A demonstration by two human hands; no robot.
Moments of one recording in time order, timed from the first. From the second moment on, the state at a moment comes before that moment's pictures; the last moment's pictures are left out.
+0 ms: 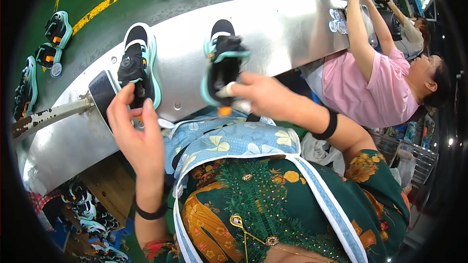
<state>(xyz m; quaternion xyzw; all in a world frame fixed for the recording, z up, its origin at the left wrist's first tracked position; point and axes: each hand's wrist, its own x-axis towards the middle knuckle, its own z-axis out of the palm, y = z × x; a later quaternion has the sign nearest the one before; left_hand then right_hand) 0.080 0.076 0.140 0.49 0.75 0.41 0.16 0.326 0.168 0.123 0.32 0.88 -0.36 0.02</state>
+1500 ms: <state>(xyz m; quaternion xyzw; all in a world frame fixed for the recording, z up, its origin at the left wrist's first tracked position) 0.112 0.085 0.115 0.17 0.56 0.36 0.73 0.280 0.228 0.126 0.16 0.85 -0.50 -0.05</state>
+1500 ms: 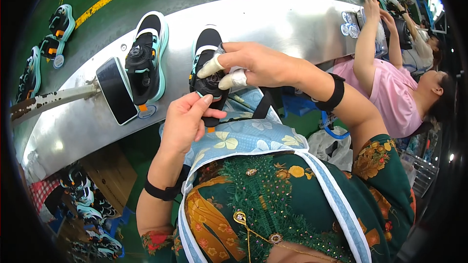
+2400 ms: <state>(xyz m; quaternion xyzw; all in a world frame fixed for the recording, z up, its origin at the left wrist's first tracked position) 0.119 0.090 0.108 0.13 0.53 0.43 0.72 0.255 0.218 0.110 0.22 0.93 -0.26 -0.10</state>
